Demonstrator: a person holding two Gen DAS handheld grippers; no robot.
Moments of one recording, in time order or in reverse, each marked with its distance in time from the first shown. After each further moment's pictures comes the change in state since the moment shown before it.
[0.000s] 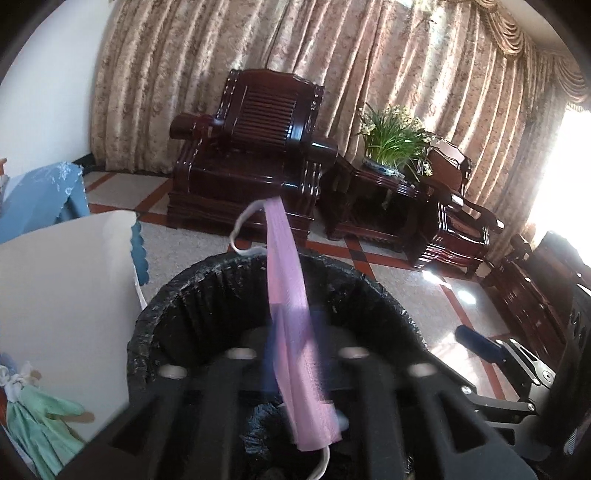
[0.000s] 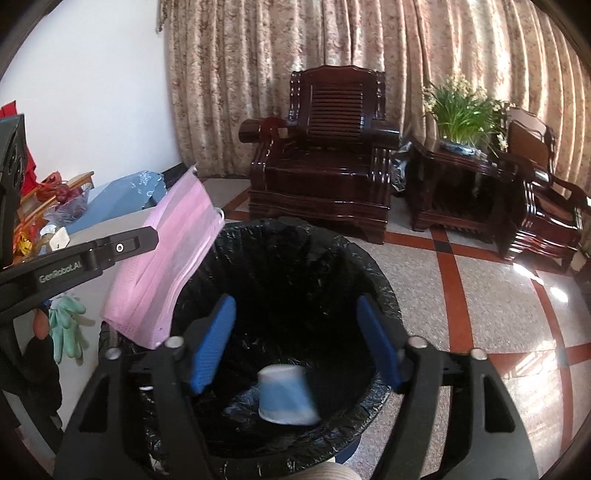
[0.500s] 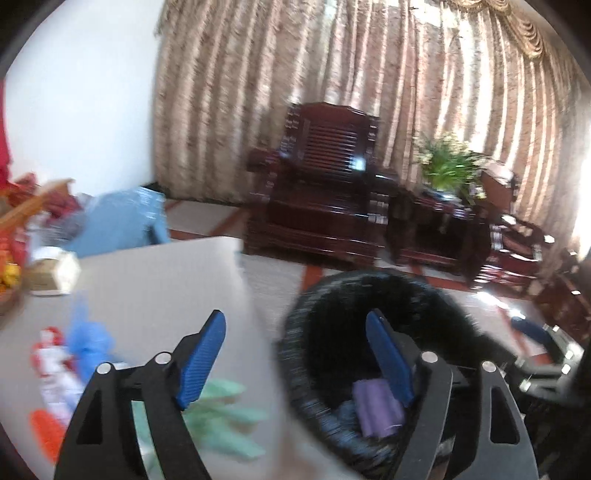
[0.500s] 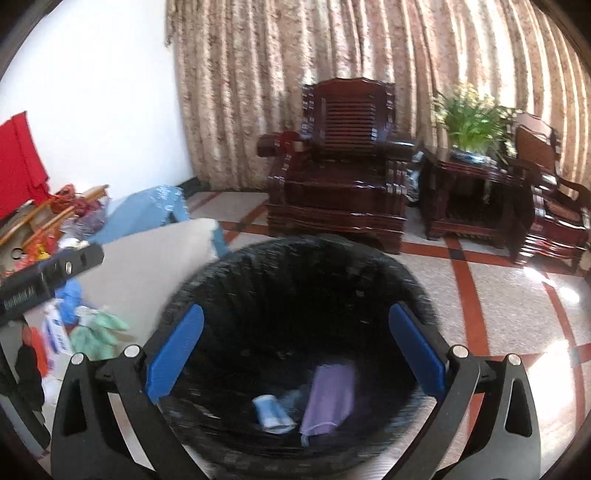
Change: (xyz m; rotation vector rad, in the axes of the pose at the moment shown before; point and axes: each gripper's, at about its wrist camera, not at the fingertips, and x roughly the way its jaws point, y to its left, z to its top) left arm -0.110 0.068 -0.019 0.011 -0.126 0.284; right arm -0.031 0.063 0.009 0.006 -0.063 0.093
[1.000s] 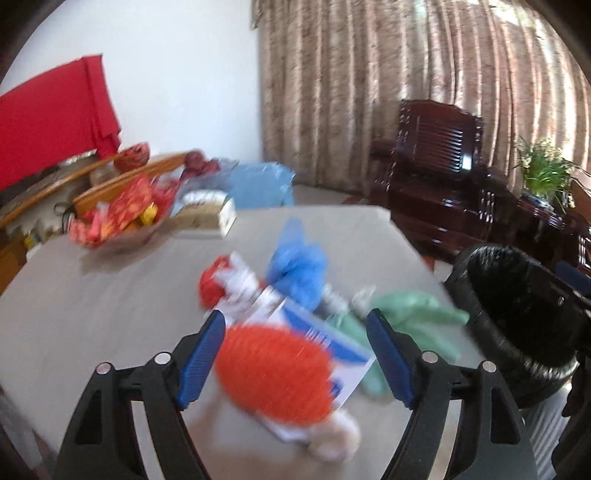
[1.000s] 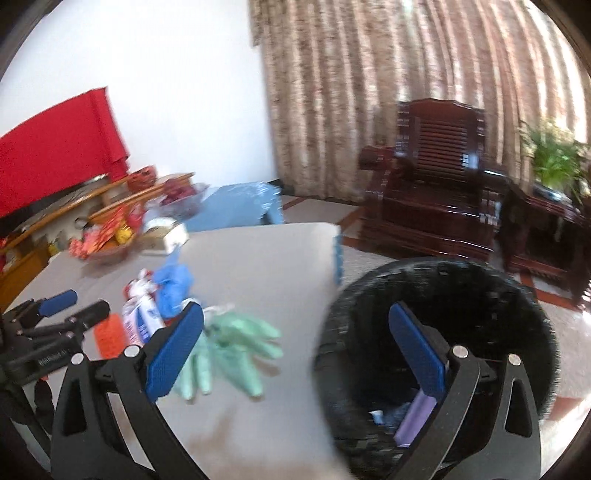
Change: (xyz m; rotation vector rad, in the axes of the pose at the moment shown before) left arm -0.088 0.130 -0.086 -0.136 0.047 0.379; right arm -0.004 0.152 -0.010 -0.165 -0.026 0.278
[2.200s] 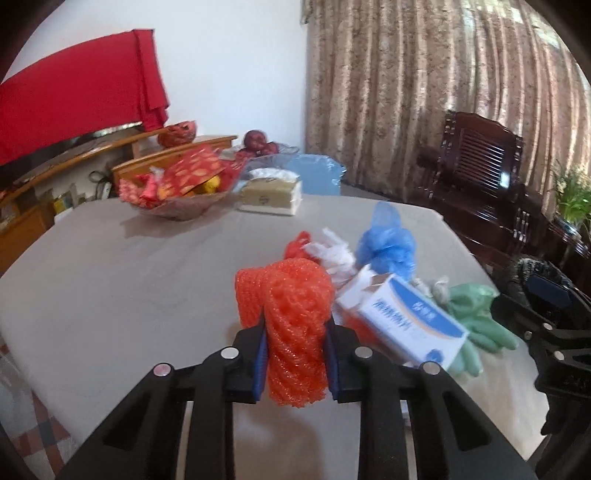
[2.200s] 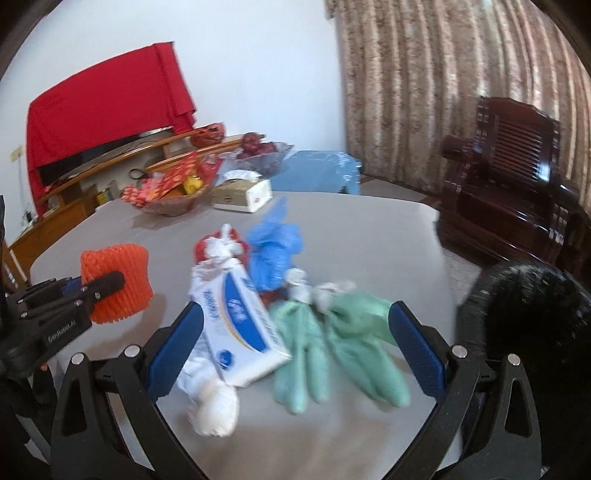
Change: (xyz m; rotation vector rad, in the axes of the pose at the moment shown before) left arm 0.003 0.081 -0.025 -0.121 0.003 0.108; right arm 0.061 0.111 -0.013 -0.154 0.110 0.221
